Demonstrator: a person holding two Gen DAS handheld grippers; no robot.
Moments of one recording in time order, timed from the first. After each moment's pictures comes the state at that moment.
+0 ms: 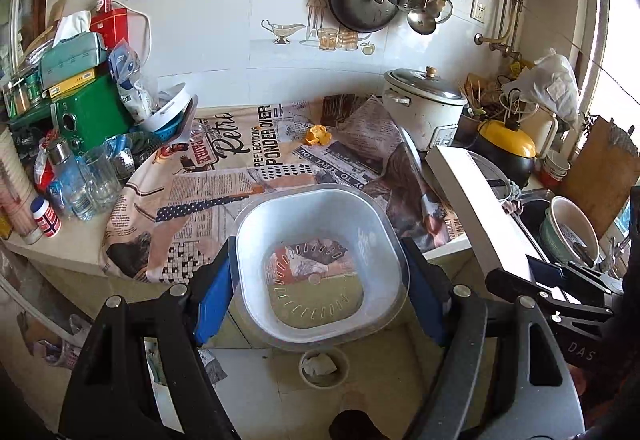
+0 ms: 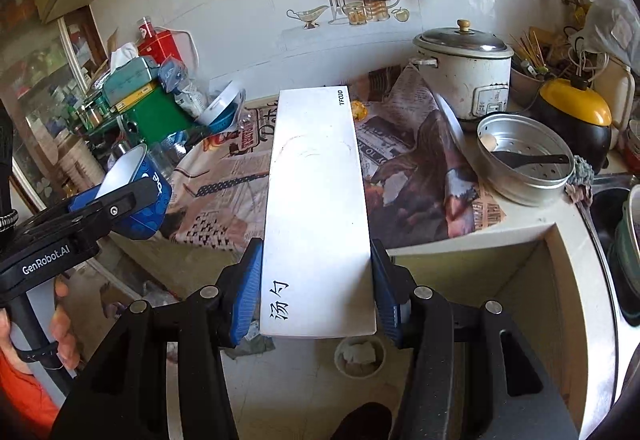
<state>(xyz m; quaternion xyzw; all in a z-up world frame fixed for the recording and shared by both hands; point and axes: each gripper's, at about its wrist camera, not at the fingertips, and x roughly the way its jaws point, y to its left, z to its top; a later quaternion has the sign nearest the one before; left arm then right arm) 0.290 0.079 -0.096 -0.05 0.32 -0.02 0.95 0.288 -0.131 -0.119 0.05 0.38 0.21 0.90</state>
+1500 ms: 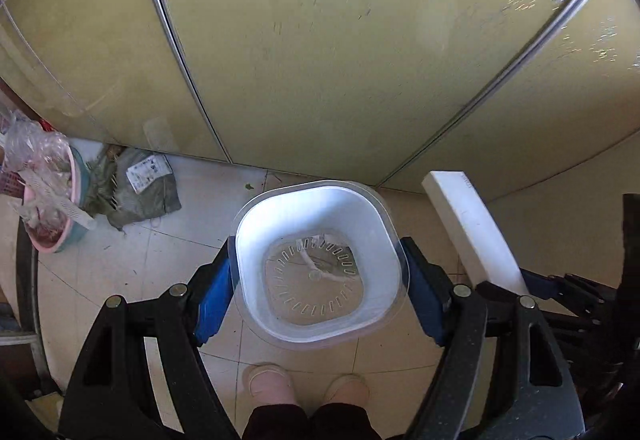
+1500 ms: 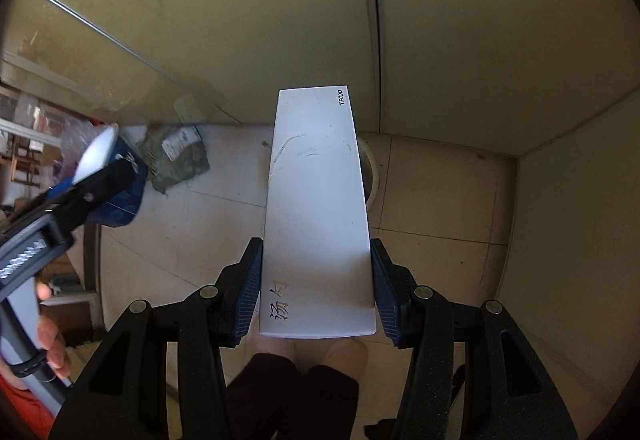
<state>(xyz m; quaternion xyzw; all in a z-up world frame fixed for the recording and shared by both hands) 0.360 0.057 -0.636 -0.15 0.56 0.08 0.81 0.348 -0.138 -0.621 -0.03 0.67 0.22 0.71</state>
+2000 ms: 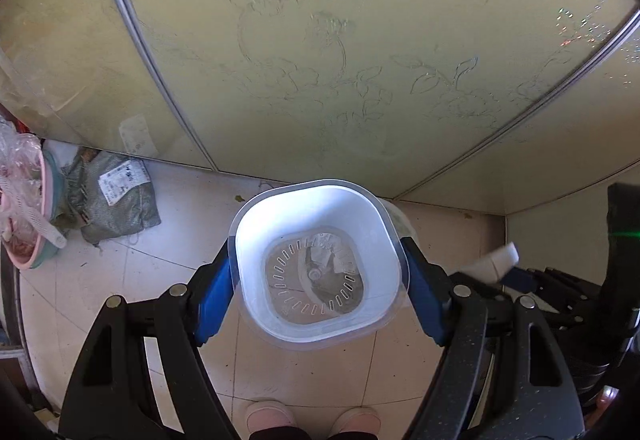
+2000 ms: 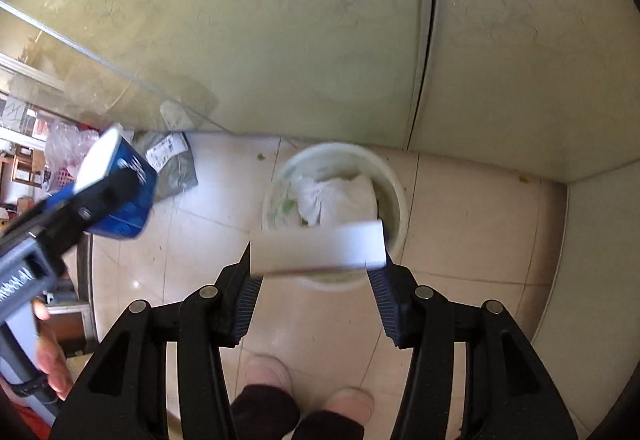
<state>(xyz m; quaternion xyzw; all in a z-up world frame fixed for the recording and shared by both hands) 0.402 0.069 -0.723 -0.15 0.56 0.07 0.81 0.384 -0.108 -0.700 -0.02 0.65 0.24 0.72</state>
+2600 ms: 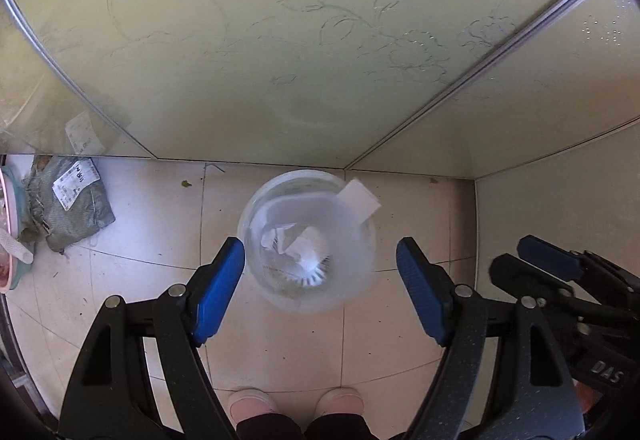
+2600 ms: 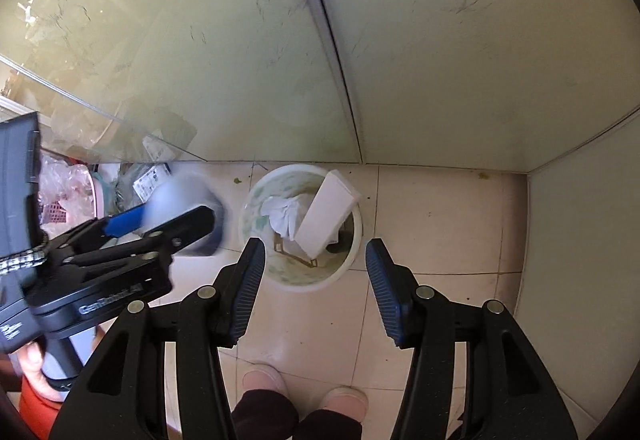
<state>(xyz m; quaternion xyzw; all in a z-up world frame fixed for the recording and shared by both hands) 0.432 0.024 -0.741 -0.15 0.60 -0.01 0.78 0.396 -0.141 -0.657 0.00 0.64 0.19 0.75</state>
